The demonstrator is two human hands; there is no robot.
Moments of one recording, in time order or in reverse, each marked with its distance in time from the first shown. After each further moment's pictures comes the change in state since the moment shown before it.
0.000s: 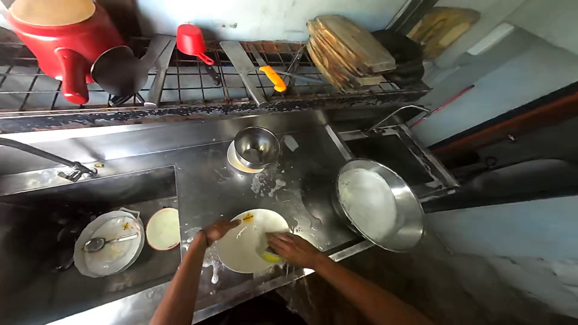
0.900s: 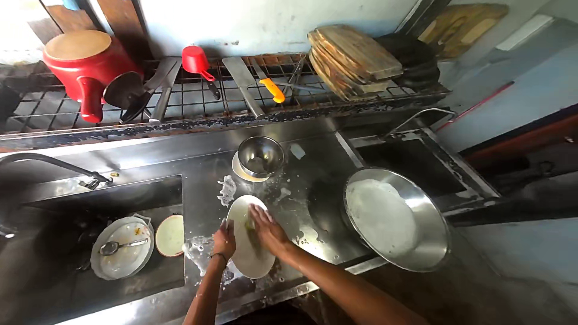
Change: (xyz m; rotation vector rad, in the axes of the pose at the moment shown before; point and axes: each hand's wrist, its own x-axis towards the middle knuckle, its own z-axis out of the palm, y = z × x) left_hand 0.003 0.010 0.050 0.039 0.603 -0.045; right_hand 0.118 -0.005 -0.020 0.091 0.014 0.439
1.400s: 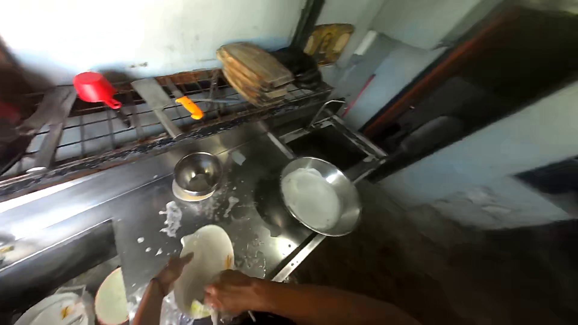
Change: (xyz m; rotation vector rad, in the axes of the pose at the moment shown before) left_hand 0.024 0.006 -0.022 0.033 -0.363 -0.131; right_hand -0.091 -0.044 -0.046 0.210 -0.185 -0.408
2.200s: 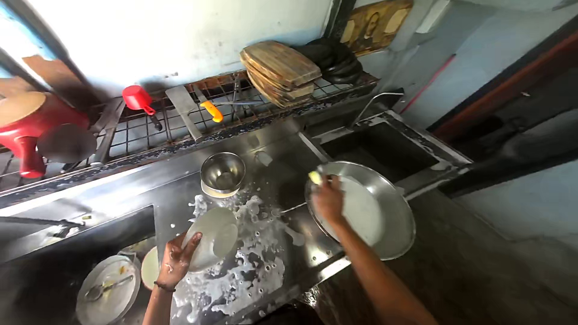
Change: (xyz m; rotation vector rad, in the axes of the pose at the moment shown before) left_hand -0.087 0.053 -0.010 -0.018 0.489 0.804; right_hand -0.129 0.234 -0.104 -0.124 1.063 1.023
